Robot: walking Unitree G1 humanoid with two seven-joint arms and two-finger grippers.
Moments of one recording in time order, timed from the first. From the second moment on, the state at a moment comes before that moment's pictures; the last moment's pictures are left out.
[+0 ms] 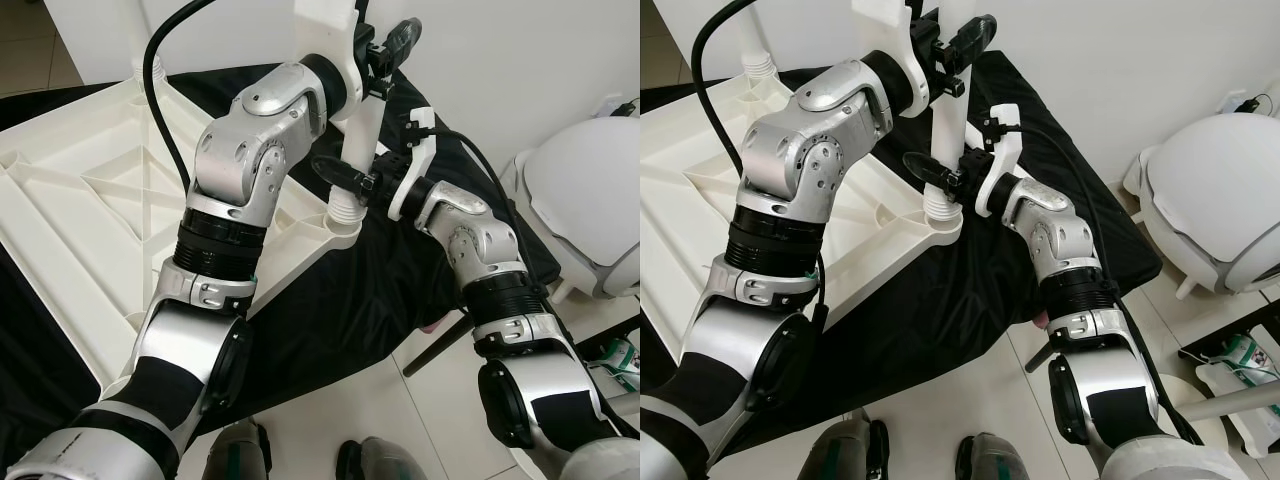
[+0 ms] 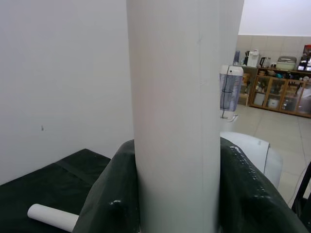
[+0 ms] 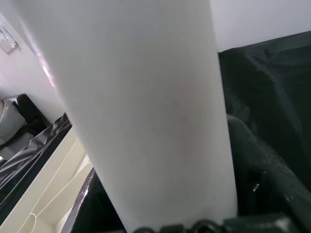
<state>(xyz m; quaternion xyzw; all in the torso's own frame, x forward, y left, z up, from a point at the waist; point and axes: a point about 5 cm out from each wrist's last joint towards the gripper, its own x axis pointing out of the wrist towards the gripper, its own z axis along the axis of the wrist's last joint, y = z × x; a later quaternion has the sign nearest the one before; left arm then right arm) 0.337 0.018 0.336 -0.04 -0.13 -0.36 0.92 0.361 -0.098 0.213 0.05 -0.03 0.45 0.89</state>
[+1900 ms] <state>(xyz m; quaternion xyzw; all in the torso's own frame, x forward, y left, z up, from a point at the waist) 0.324 0.062 0.220 0.08 0.00 -0.28 0.96 0.364 -0.109 0.201 0.04 -0.10 0.28 0.95</state>
